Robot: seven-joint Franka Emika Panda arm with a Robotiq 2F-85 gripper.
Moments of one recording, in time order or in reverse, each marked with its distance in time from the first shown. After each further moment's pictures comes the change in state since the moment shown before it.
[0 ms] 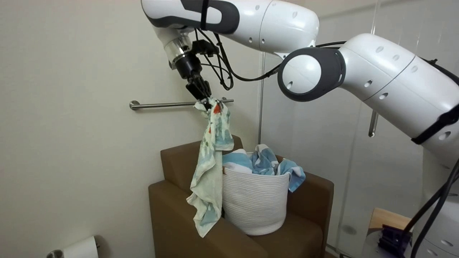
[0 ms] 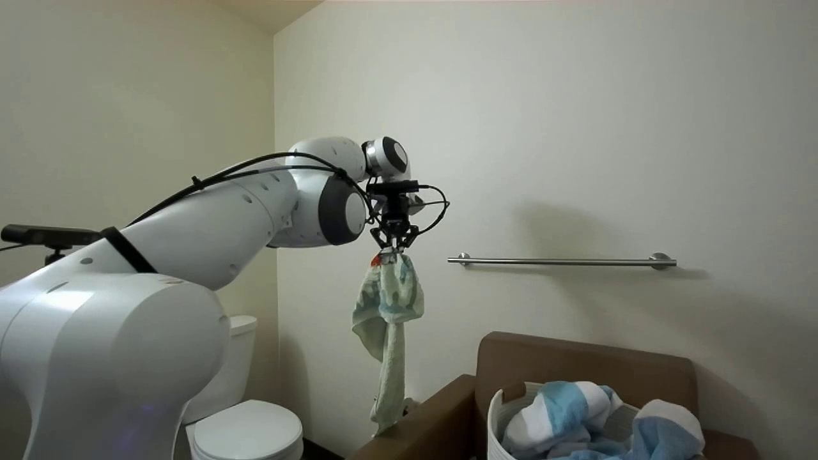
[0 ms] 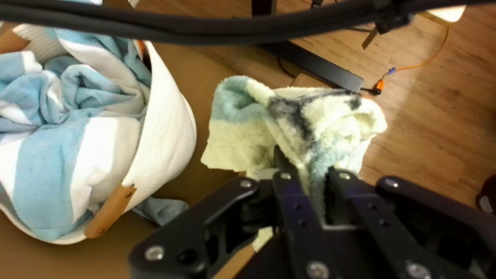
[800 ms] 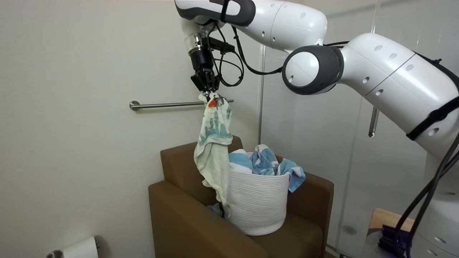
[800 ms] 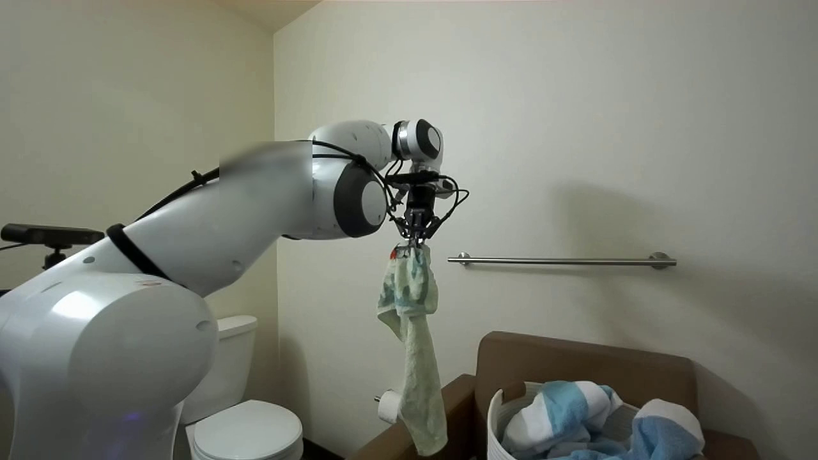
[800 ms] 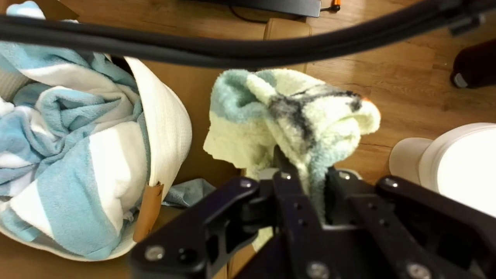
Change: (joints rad) arm -0.161 -0.034 0.020 0.002 0.189 0.102 0.294
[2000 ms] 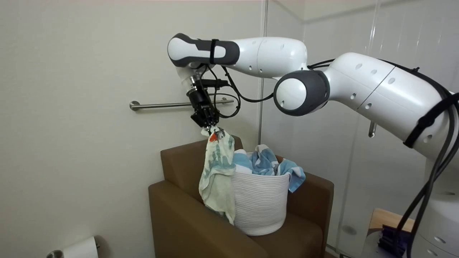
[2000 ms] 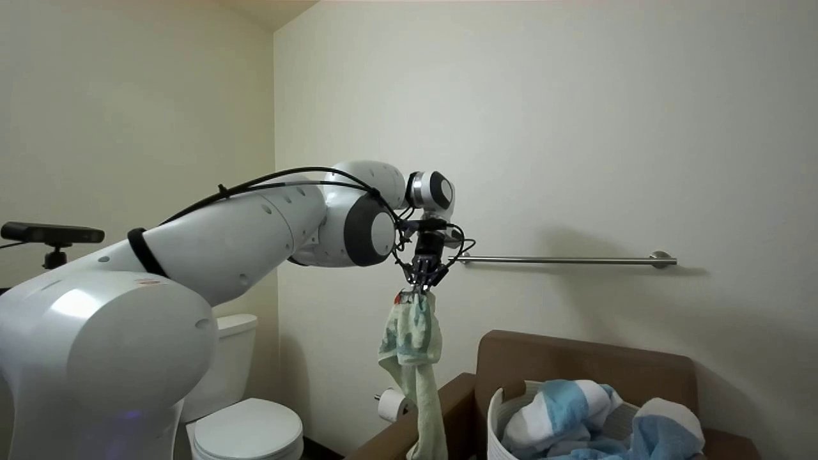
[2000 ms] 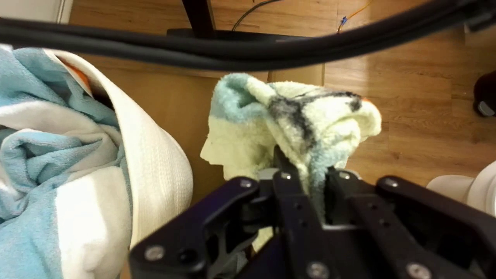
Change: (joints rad) arm -0.004 0.164 -0.008 -0.061 -0.002 0.027 0.054
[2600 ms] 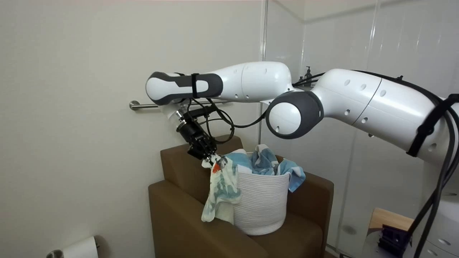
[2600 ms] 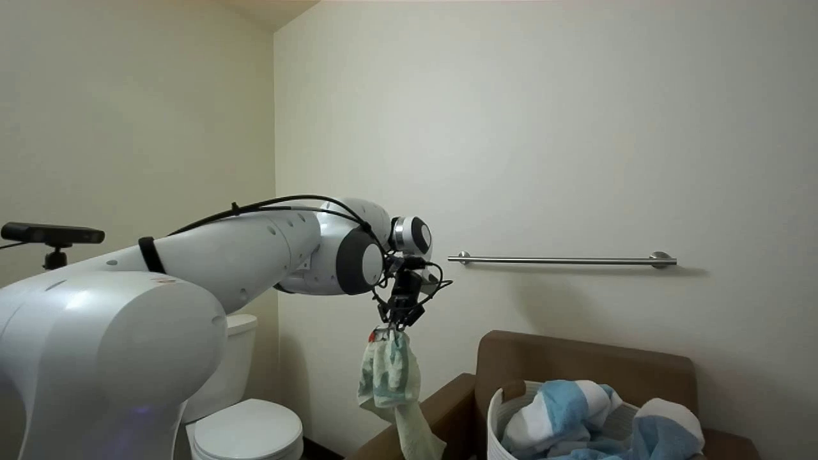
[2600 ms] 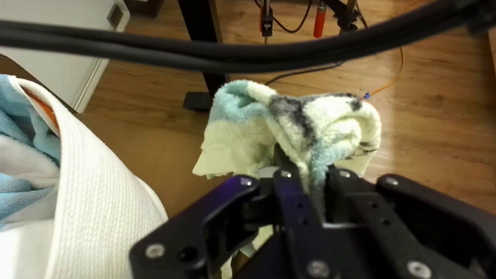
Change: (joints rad) arm 0.111 0.152 -0.012 -0.015 -0.047 -0.100 -0.010
